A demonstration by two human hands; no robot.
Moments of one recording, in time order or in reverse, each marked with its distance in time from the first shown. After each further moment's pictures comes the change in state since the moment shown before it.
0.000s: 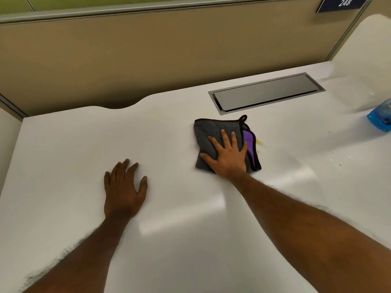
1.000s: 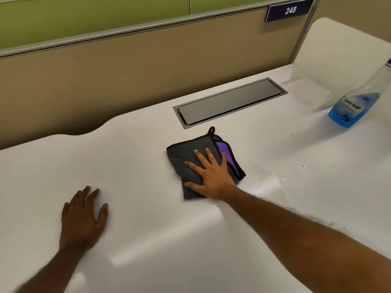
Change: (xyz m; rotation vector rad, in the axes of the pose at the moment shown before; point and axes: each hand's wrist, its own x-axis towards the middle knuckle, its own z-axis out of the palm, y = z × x) left_hand -0.001 0.008 -0.005 0.077 -0.070 -0.007; right_hand -0.018 0.085 -0.011 -0.033 -0.036 -0.293
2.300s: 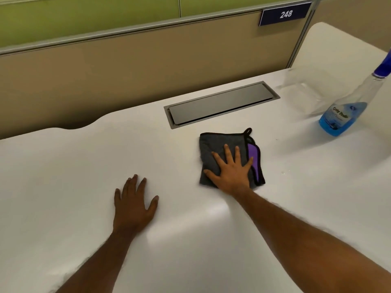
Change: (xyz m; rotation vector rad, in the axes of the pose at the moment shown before) left_hand -0.026 0.182 0.039 0.042 -0.081 0.050; right_hand -0.041 0.100 -0.017 0.023 -0.009 0.293
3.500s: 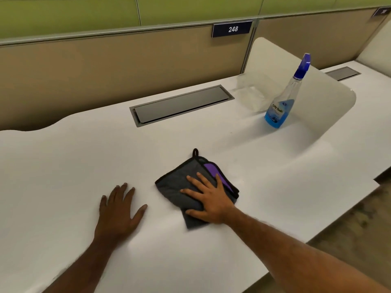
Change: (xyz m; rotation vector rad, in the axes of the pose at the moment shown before) left_hand -0.059 0.046 0.005 -0.032 -0.038 0.180; right_hand -0.133 0.056 0.018 -0.019 0.023 -0.417
